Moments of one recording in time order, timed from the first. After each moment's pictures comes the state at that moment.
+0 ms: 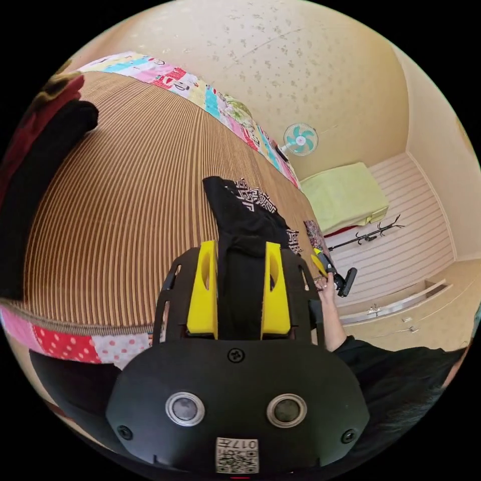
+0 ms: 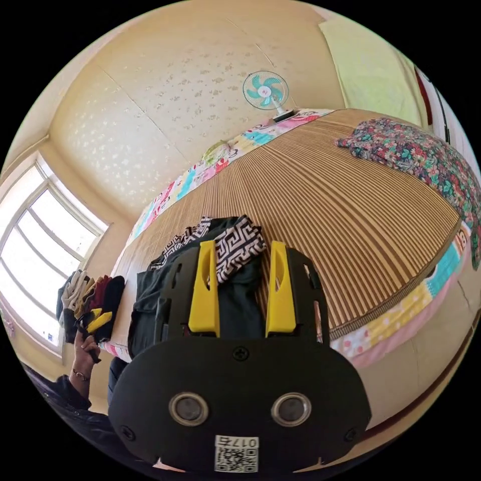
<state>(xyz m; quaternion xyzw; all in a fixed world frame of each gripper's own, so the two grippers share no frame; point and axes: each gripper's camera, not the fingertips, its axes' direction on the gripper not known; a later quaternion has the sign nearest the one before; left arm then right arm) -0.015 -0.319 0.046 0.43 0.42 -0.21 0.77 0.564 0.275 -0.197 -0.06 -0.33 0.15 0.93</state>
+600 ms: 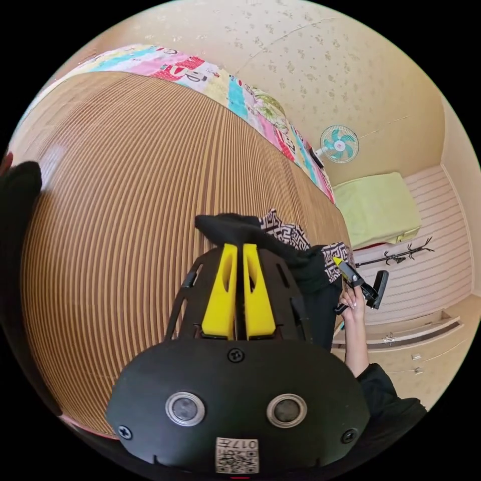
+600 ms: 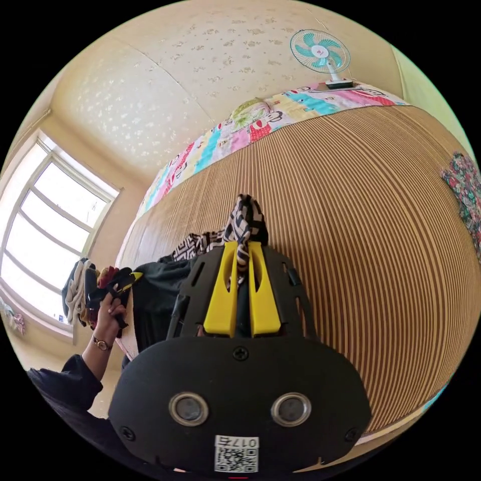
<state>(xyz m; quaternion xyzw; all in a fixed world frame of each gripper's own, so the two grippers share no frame) -0.098 -0.496 0.059 0.40 0.38 -0.27 0.79 0.420 0.067 -0.093 -0.14 -0.38 0.07 0.91</state>
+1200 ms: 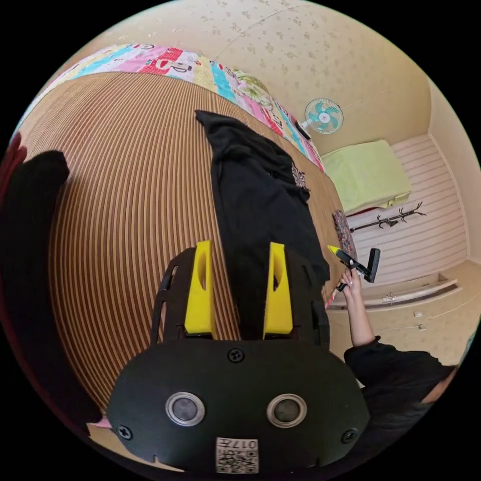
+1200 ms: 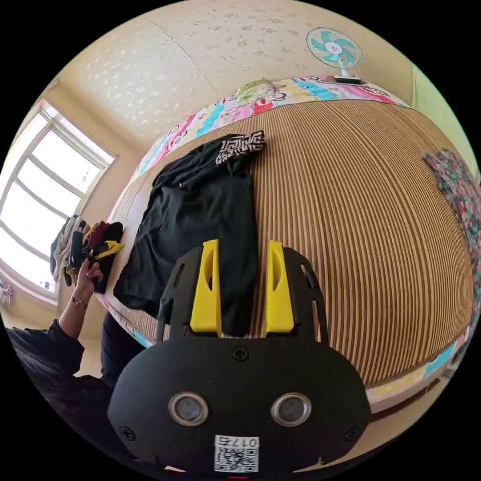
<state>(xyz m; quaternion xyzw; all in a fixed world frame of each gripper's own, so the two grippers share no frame) -0.104 -0.372 0.128 0.35 0.41 -0.18 0.82 0.465 0.170 -0.208 -0.19 -0.35 0.01 0.92</state>
